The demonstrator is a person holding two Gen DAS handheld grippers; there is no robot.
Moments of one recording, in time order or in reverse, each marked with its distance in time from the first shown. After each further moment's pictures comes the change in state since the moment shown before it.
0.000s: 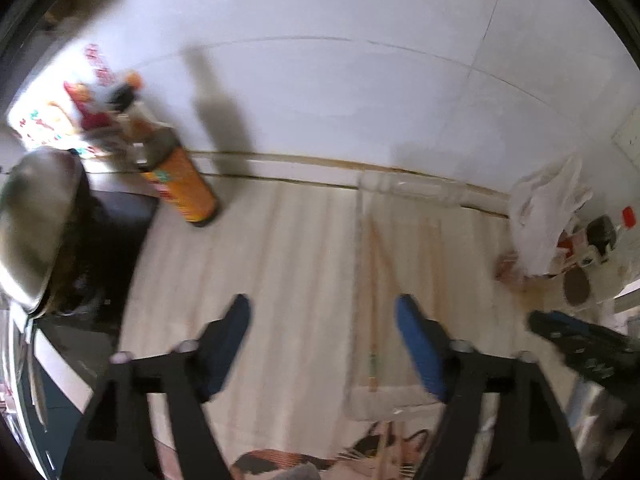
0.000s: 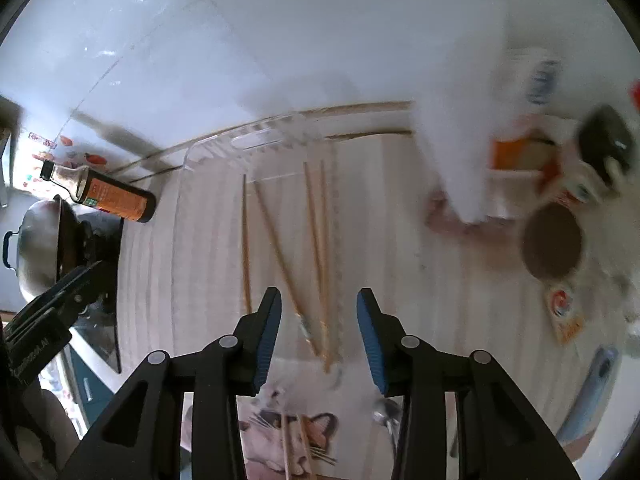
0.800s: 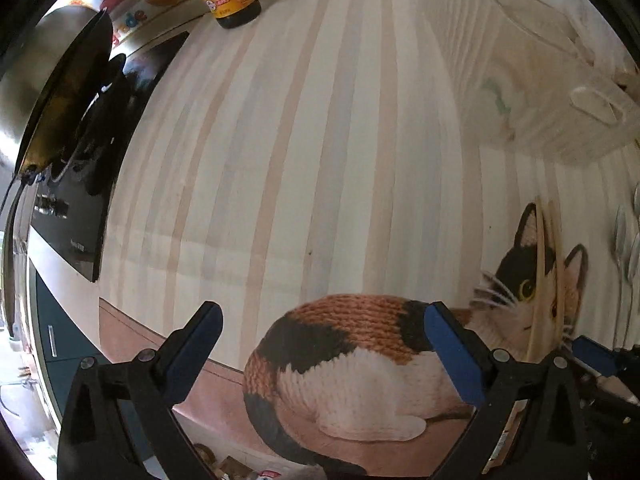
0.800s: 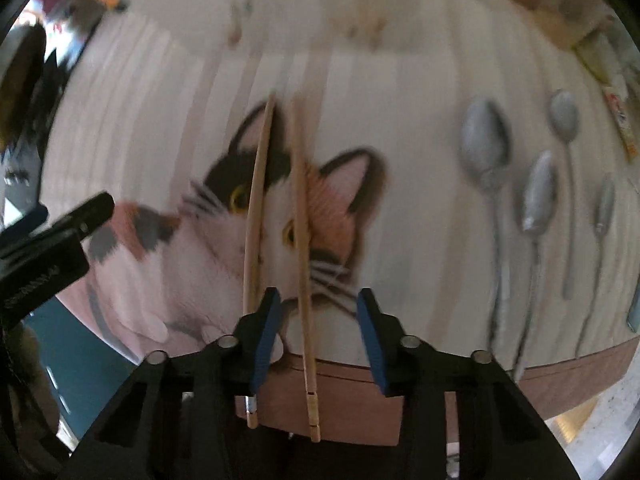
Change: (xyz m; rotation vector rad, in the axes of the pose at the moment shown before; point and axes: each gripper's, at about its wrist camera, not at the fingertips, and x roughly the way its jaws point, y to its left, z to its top) left arm 0.100 0.039 -0.190 0.073 0.248 0.157; right arm 0.118 0.033 -0.225 -0.151 0.277 -0.137
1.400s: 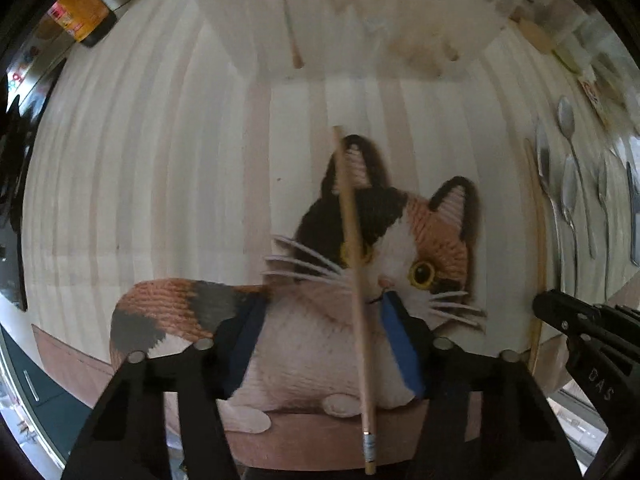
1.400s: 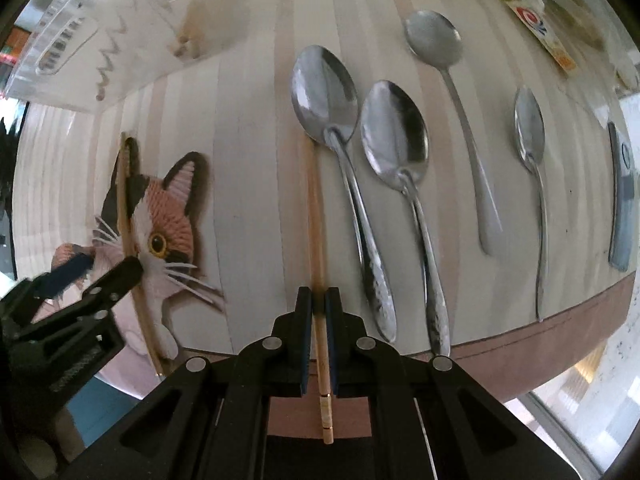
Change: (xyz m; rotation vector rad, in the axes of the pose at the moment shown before) left arm 0.011 -0.103 -0.004 0.187 0.104 -0.215; right arm -0.001 -0.111 -0.021 0.236 0.016 -0.028
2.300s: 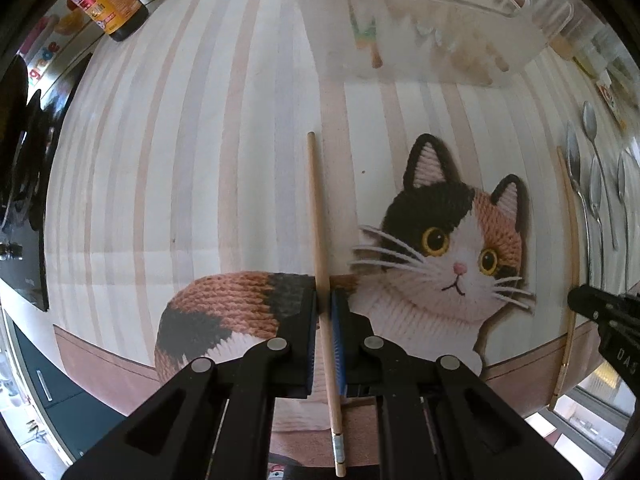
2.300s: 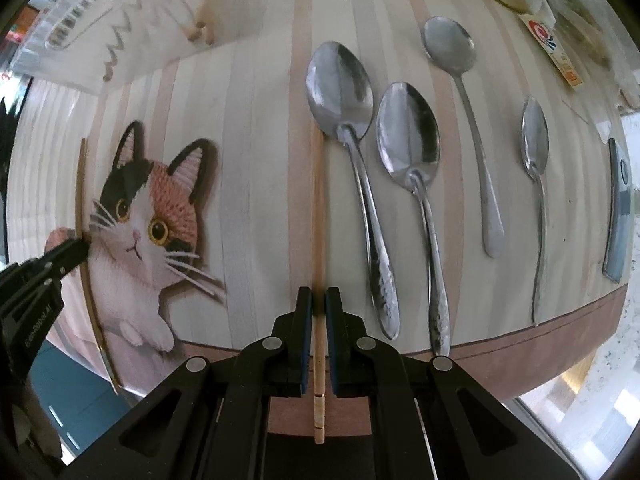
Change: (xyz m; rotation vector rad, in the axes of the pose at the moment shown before) left arm -0.011 0.051 -0.006 -0.018 -0.009 0.058; right arm 0.002 0.014 -0.003 -0.057 0.033 -0.054
